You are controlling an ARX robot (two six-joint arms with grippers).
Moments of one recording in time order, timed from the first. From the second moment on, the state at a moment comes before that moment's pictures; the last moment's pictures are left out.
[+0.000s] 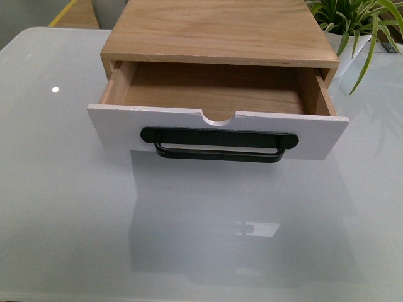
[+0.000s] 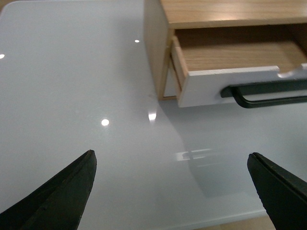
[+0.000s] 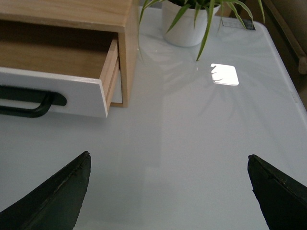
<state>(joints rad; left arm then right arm) 0.01 0.54 0.19 -0.08 0.26 0.05 0.10 0.46 0.14 -0.05 0.09 -0.11</state>
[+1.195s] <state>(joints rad) -0.30 1.55 0.46 0.39 0.76 0.72 0.30 1.58 0.50 0.35 -0.23 -0.99</state>
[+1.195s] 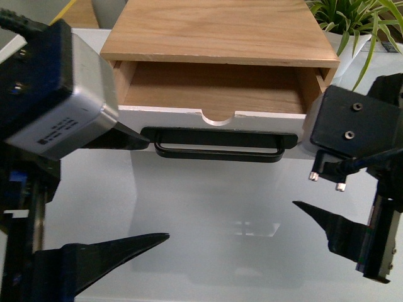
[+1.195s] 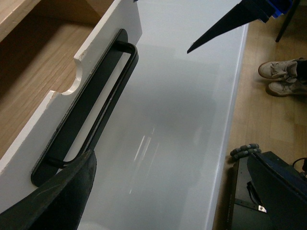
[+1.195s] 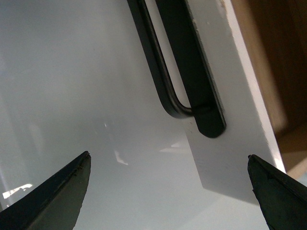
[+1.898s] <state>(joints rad) -0.39 1.77 0.58 0.49 0.74 0.68 0.41 1.75 0.63 0.37 -0.24 -1.04</state>
